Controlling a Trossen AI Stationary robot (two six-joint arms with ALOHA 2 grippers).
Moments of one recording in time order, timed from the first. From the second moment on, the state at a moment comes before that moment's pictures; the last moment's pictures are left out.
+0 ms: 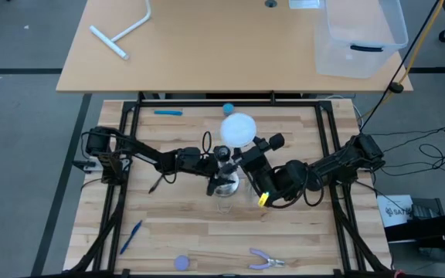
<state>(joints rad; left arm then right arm) 0.02 1.82 0.68 0.88 0.21 0.00 0.37 1.75 1.38 1.19 1.42 -1.03</state>
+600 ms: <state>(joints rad) 0.01 1.81 0.68 0.90 0.21 -0.01 0.35 1.75 1.38 1.16 1.44 -1.04</state>
